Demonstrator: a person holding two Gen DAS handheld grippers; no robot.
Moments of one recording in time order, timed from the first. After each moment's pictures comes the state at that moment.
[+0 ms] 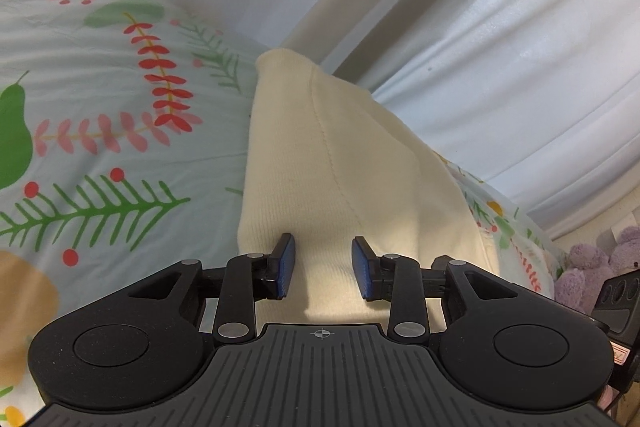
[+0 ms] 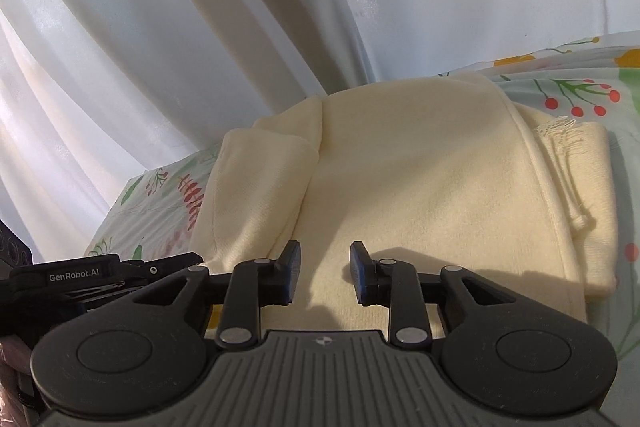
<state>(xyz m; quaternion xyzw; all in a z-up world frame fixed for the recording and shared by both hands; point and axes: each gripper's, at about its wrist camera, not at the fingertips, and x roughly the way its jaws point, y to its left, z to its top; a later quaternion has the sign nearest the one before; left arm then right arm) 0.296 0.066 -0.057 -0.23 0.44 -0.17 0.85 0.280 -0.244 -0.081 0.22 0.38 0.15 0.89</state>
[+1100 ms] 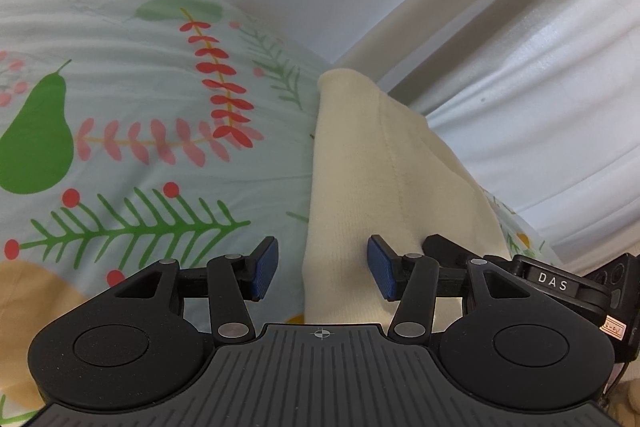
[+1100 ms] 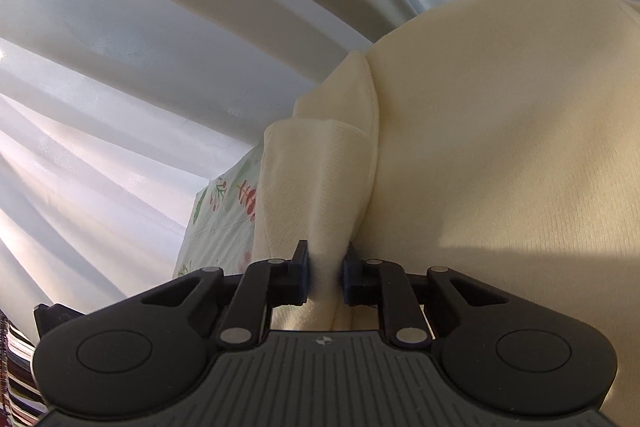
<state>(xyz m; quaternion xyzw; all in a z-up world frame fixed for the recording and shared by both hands) 0.313 0.093 -0.072 -0.25 0.44 -0.12 0.85 0.347 -0.226 -0.108 0.32 0.41 0.23 0.82</state>
